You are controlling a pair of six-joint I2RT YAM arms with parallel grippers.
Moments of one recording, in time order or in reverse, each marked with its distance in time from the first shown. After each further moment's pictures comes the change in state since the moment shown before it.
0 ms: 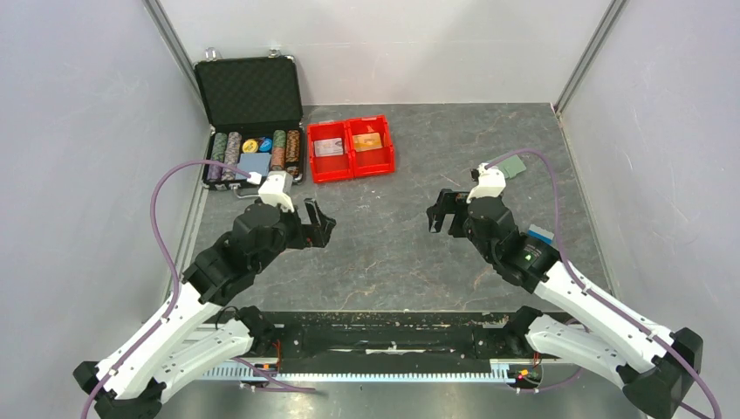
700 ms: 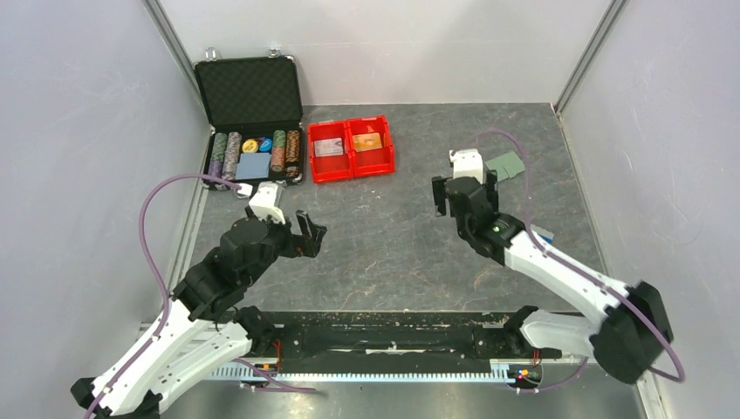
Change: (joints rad) left arm 0.000 -0.114 -0.069 0.006 -0.026 0.093; right arm -0.060 0.217 0.026 0.117 0.230 -0.306
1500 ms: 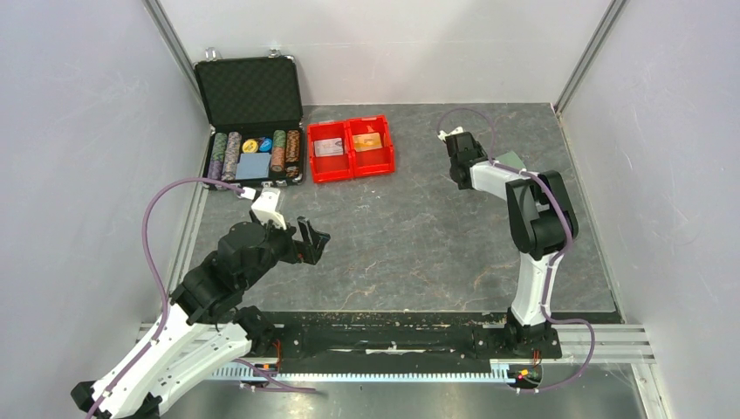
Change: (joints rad) left arm 0.000 -0.046 -0.028 -0.013 0.089 0.001; right arm -0.403 0.900 0.490 0.066 0.035 -0.636
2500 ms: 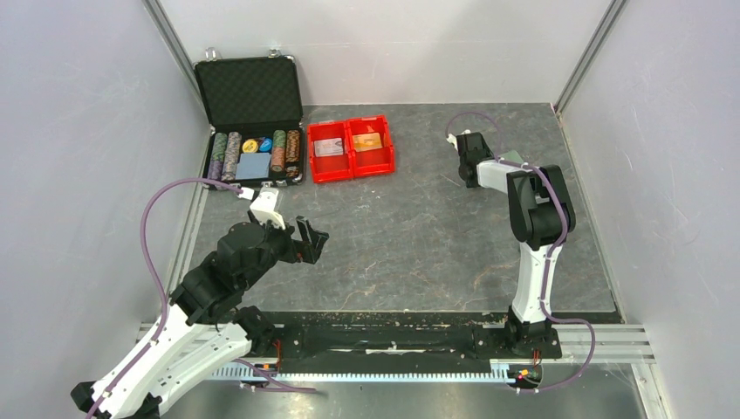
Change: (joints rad) left arm 0.000 -0.004 0.000 0.000 -0.021 0.000; right arm -0.087 0.101 0.037 0.047 -0.010 -0.108
